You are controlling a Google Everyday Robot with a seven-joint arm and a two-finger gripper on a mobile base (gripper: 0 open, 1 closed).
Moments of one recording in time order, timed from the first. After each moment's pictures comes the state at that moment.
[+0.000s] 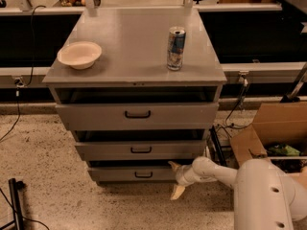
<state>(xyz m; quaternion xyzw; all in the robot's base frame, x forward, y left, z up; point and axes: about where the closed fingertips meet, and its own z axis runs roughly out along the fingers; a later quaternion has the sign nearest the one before) 0.617 -0.095 0.204 -0.70 0.64 0.12 0.30</state>
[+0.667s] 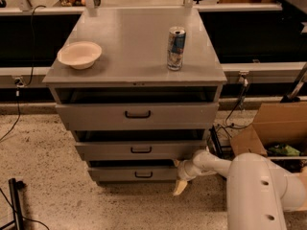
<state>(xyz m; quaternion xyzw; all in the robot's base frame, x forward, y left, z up) 0.633 -0.112 0.209 -0.70 0.65 0.11 0.27</state>
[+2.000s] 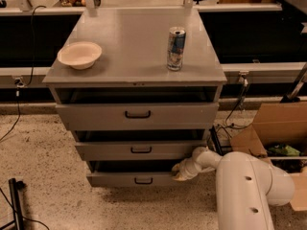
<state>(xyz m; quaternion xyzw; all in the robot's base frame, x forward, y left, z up) 0.639 -0.129 0.184 -0.70 0.67 0.12 0.22</state>
